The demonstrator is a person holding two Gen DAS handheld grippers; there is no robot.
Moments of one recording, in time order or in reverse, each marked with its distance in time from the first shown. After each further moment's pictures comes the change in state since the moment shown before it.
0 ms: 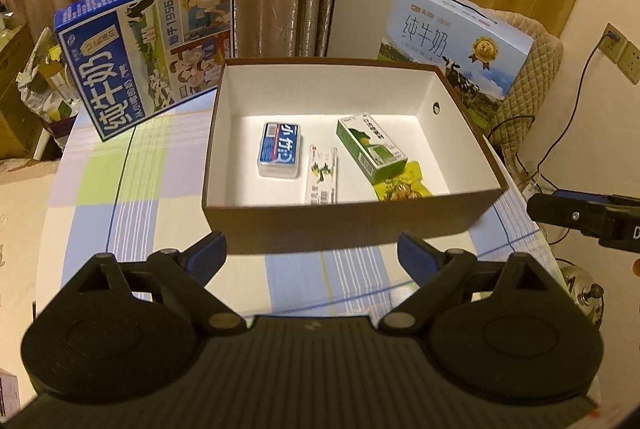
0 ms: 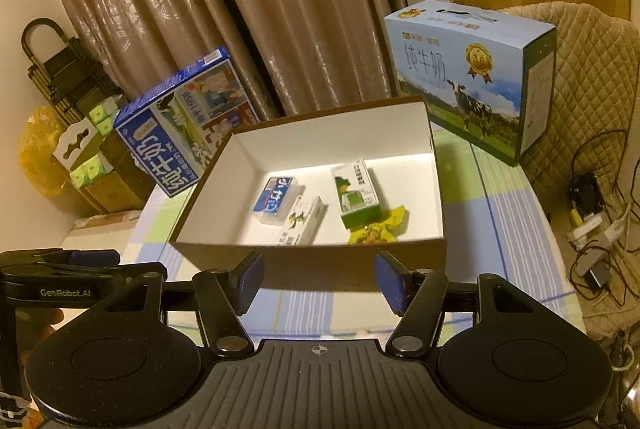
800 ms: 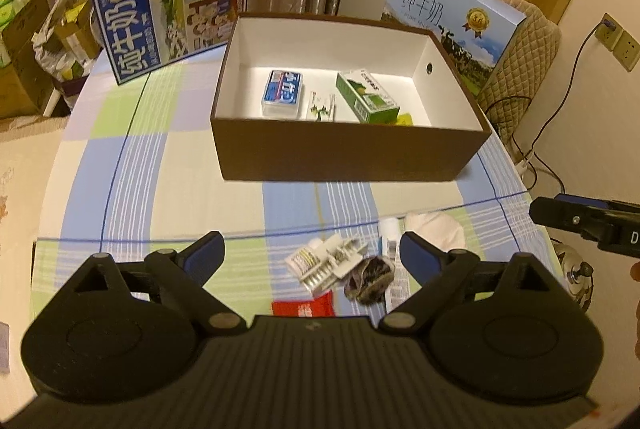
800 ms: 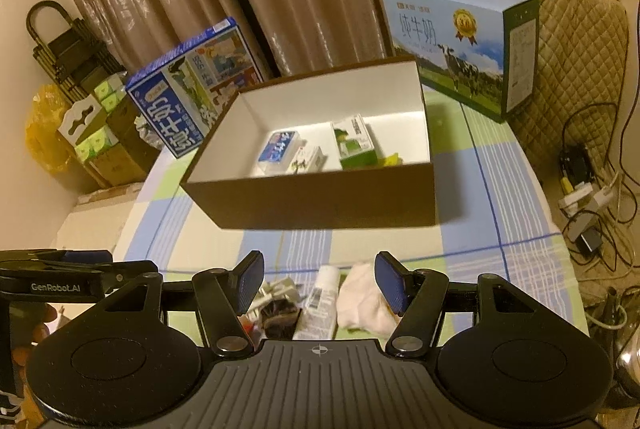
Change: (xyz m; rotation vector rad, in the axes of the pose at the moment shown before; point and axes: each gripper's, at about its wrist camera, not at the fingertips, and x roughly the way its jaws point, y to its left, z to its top) left arm -0.036 -0.005 -0.063 -0.058 0.059 0.008; right arm -0.033 0.002 -0.055 -0.009 0.052 -0.007
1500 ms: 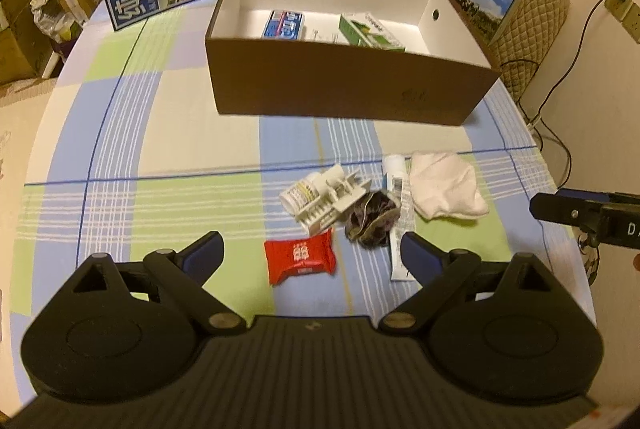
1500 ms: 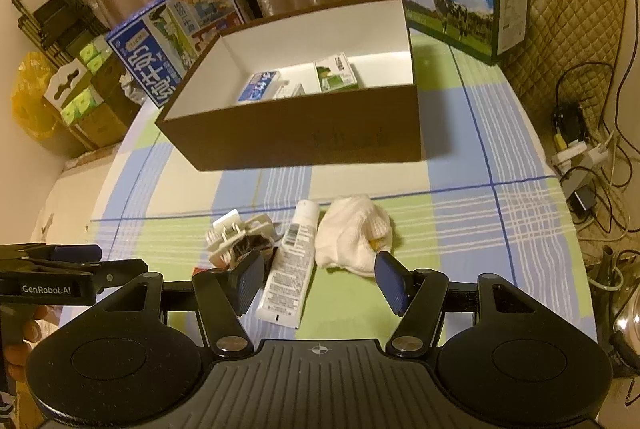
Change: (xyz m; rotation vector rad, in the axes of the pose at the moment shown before) left arm 0.024 -0.003 -0.045 -0.015 0.105 0.010; right arm 0.017 -0.016 -0.033 0.005 0.123 -0.030
